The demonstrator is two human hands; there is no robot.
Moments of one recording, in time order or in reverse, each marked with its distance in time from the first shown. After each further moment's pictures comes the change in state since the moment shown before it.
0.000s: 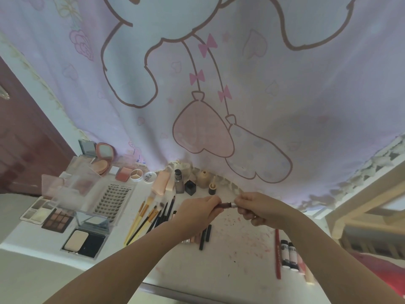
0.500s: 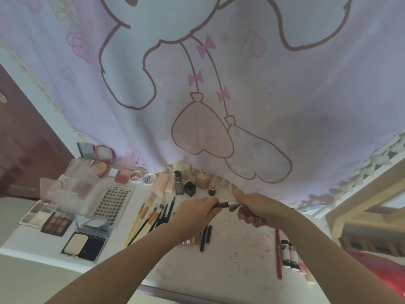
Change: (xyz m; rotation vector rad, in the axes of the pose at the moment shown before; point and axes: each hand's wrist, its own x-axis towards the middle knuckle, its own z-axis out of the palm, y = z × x) left_hand -0.003 -0.004 -0.003 -0.011 -0.002 -0.022; right_hand 0.002 -0.002 0.007 -0.030 0.074 0.037
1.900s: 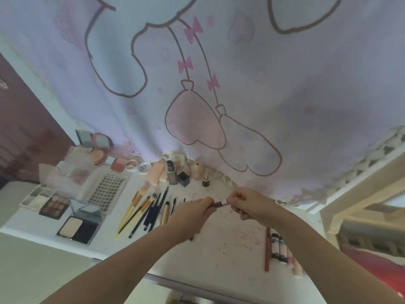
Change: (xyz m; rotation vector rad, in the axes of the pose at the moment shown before) left_hand -0.003 0.028 0.029 -0.026 -0.016 -0.142; right_hand 0.011 0.031 -0.013 -0.083 0.004 -0.165
